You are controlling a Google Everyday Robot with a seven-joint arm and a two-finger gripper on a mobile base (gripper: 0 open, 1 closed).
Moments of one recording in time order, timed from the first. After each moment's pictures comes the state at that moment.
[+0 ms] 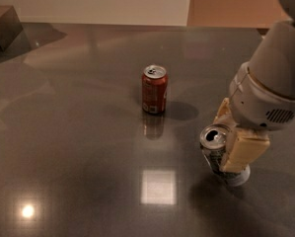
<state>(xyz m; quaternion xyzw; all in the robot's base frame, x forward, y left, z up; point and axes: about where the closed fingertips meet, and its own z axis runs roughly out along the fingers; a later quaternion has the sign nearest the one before) 0.359 -0.143 0.911 -0.69 0.72 0.05 0.07</state>
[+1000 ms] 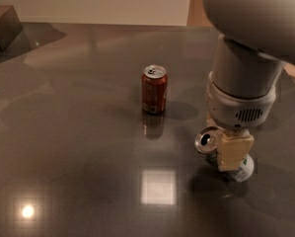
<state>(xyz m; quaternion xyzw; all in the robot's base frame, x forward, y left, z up) 0.370 -0.143 0.894 -0.72 0.69 -0.02 -0.03</state>
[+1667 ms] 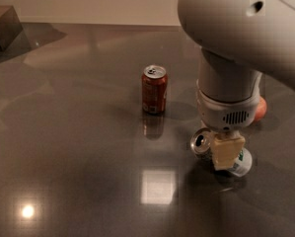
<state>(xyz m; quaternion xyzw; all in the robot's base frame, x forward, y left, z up) 0.374 -0.139 0.883 -0.73 0.68 -0.04 -0.06</state>
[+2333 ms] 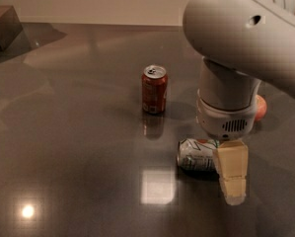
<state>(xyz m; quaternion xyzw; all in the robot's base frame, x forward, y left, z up) 0.365 -0.140 0.863 -0.73 0.68 0.00 -0.07</state>
